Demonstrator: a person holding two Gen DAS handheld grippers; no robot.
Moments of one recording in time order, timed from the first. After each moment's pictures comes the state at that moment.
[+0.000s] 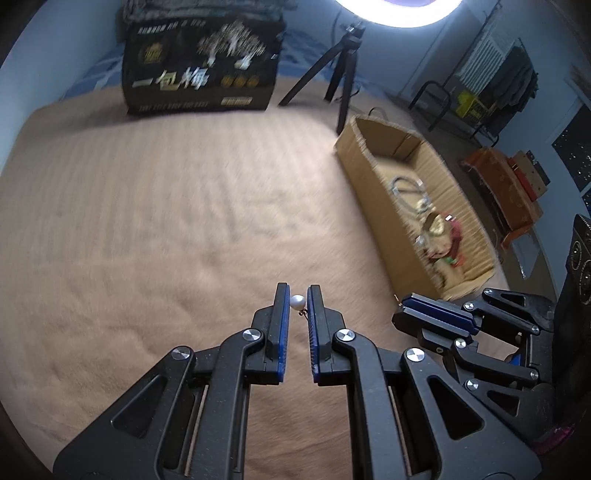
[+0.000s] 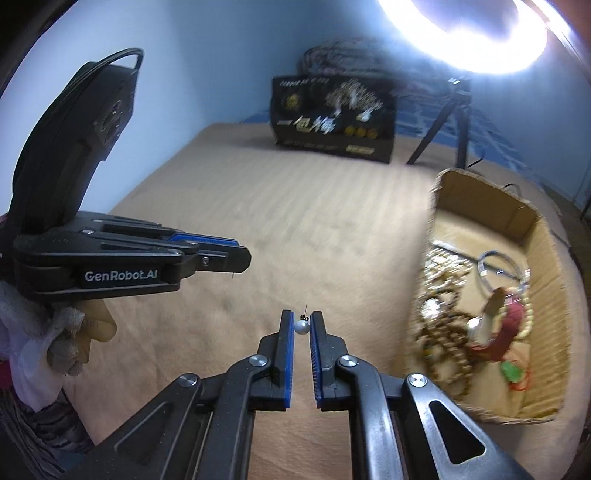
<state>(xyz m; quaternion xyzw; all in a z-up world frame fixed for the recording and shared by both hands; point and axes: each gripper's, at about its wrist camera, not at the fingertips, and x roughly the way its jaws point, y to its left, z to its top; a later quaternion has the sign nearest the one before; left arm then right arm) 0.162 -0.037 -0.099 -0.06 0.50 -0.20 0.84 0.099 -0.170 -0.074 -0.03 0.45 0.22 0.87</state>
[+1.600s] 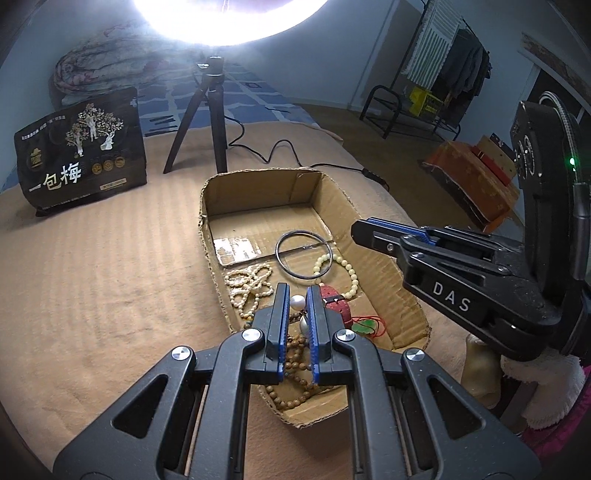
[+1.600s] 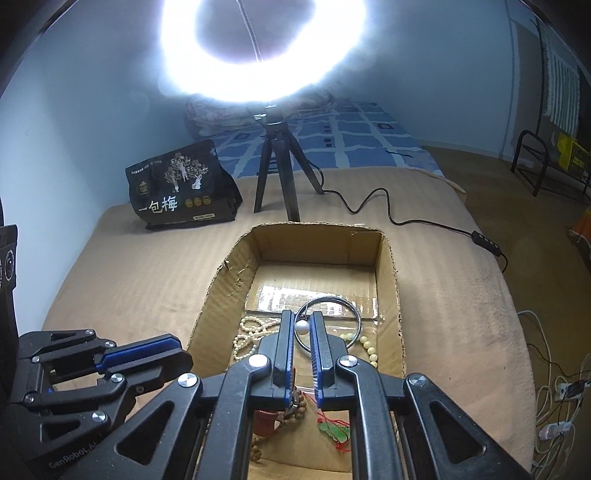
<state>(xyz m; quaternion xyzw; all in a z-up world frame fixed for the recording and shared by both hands) 0.189 -0.189 -0.066 -0.01 0.44 -0.26 0.86 0.176 -0.328 -0.048 0.06 0.43 0.08 0.90</state>
